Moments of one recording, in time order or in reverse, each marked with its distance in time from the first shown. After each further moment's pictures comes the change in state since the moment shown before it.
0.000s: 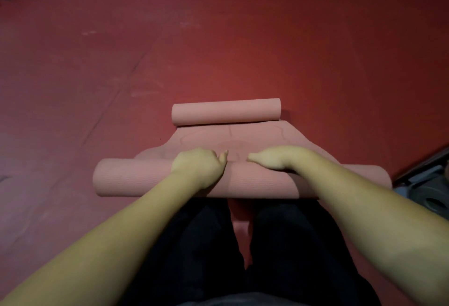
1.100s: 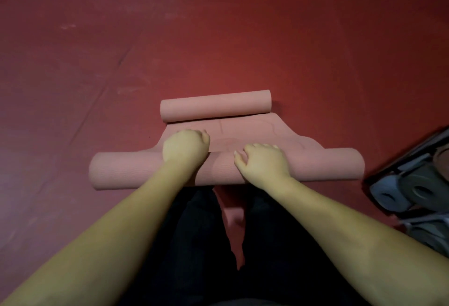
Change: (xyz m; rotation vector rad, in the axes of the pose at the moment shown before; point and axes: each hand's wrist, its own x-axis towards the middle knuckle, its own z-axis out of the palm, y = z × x) left_hand 0.044 0.000 0.004 -0.018 0.235 -0.125; right_hand 0.012 0.006 0.058 -0.252 0.789 -0.051
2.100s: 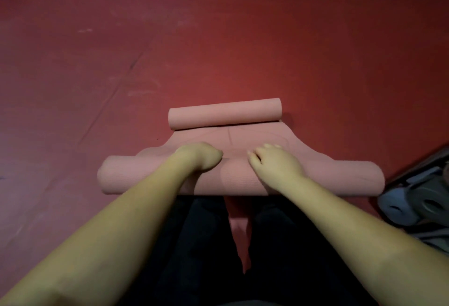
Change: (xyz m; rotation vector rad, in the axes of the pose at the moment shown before) left_hand 0.007 -0.003 -0.013 -0.026 -0.608 -0.005; right_hand 0.002 0.007 -0.019 0.164 -0.127 -0.026
